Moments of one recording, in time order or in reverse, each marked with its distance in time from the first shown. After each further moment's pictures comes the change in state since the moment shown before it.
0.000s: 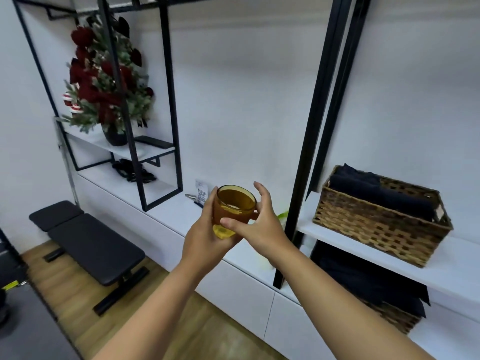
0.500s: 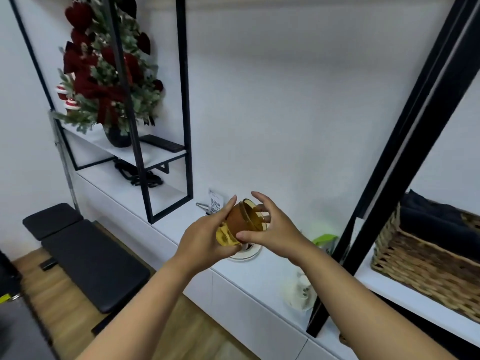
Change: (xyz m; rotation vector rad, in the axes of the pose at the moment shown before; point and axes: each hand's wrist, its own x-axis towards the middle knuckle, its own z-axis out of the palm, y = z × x) left_hand 0.198 -0.155 -0.060 0.327 -0.223 0.102; right_hand 0.228 0.038 0.062 -0.224 -0.193 0.018
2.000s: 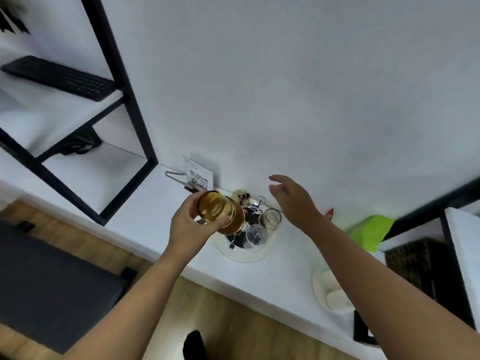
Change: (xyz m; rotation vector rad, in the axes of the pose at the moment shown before) left_hand 0.296 -0.347 0.158 -0.695 -0.083 -0.548; right_hand 0.400 0.237 0.042 -0.086 0.260 0.511
